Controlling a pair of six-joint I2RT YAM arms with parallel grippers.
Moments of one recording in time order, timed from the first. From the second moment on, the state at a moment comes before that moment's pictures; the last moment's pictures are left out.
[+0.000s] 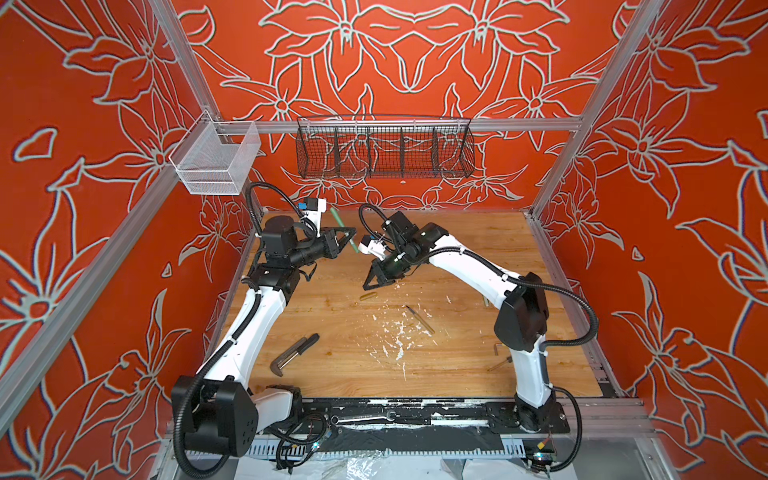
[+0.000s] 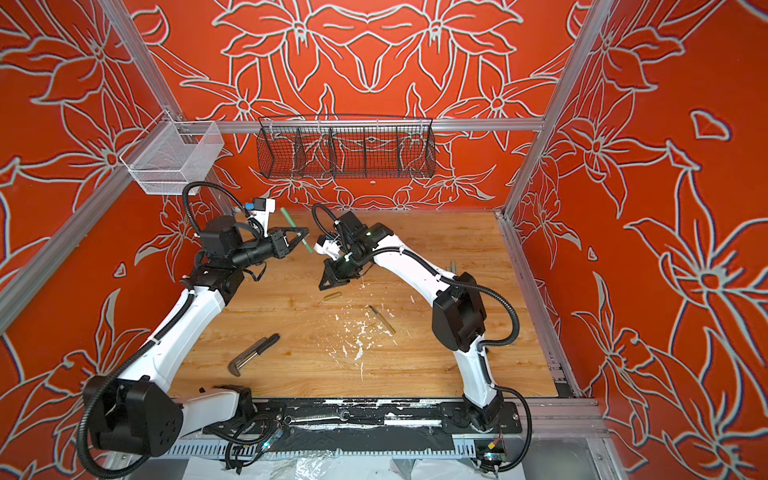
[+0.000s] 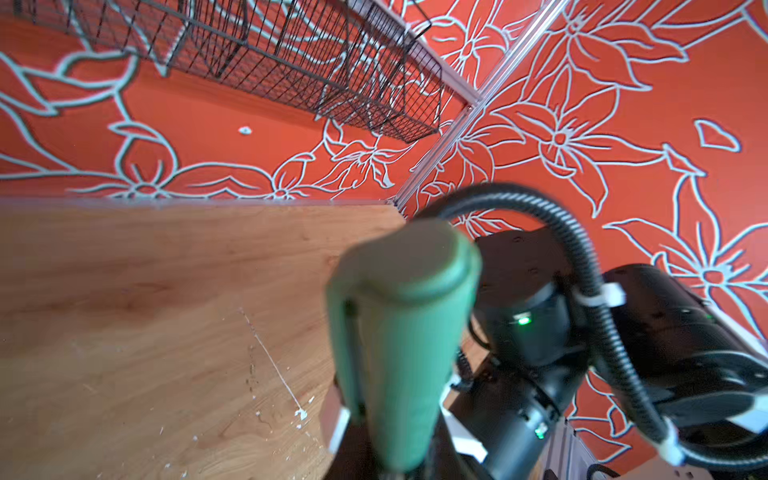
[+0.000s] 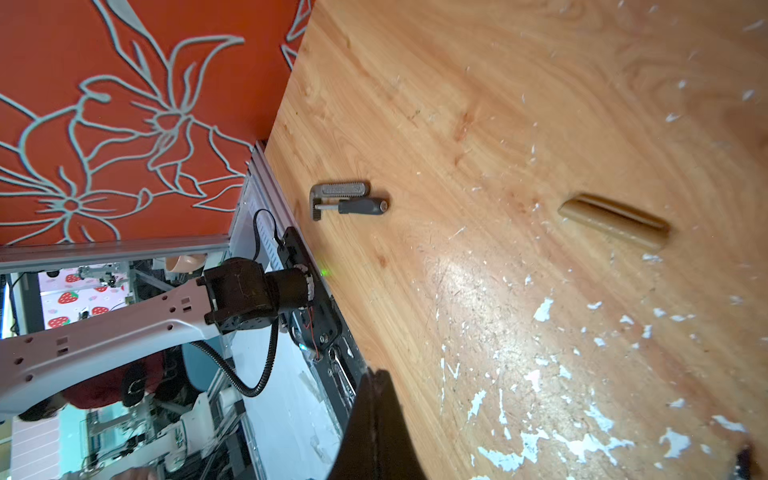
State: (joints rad) left arm -0.03 1.21 1.03 0.00 0.77 -0.45; right arm 0.73 2.06 1.96 -0.99 -0.73 0.30
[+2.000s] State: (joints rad) left arm -0.09 1.14 0.88 -0.23 1.15 -0.39; right arm 0.62 1.93 1.90 -0.55 -0.99 0.59
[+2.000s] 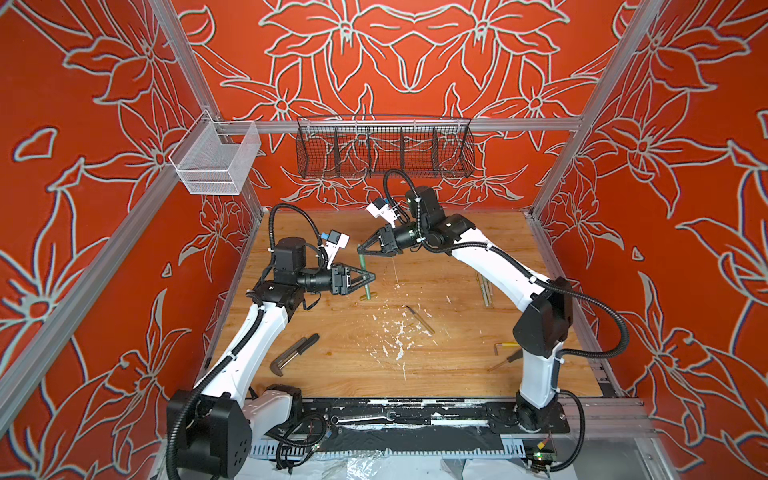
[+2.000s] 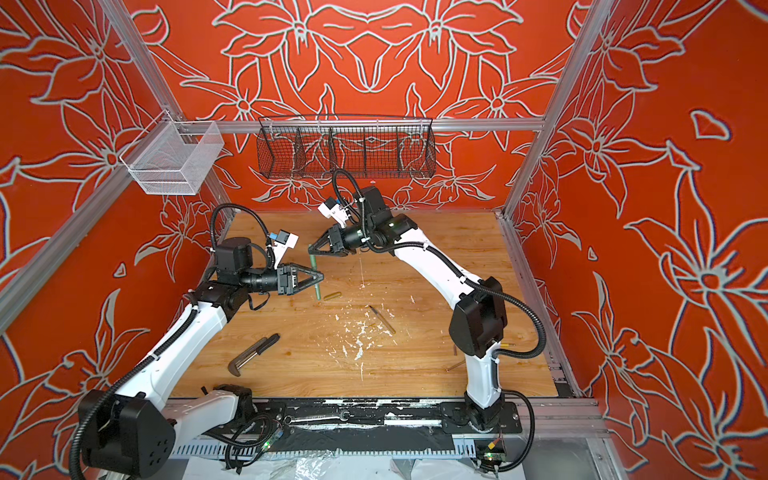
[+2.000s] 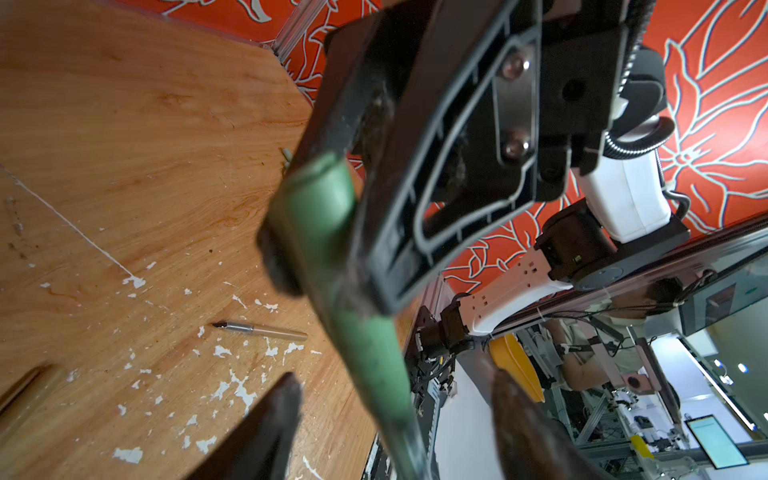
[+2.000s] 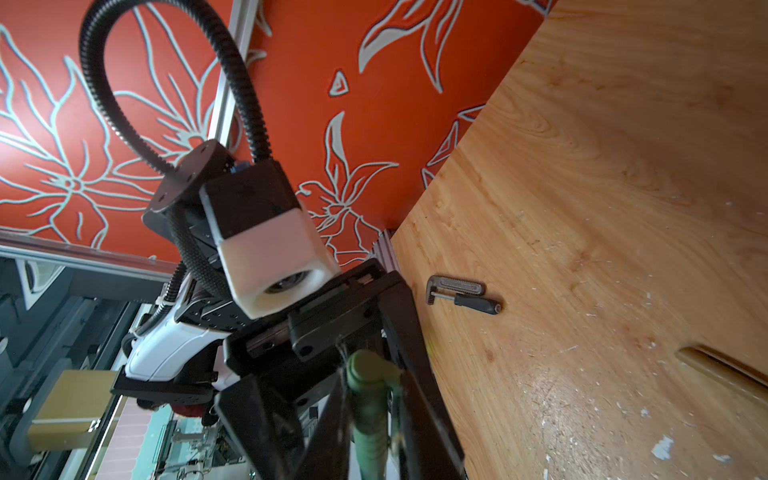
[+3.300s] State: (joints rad) left arm -0.09 1.12 0.84 -0.50 0.68 -0.34; right arm 0.13 2.23 1.86 -1.23 0.01 0.09
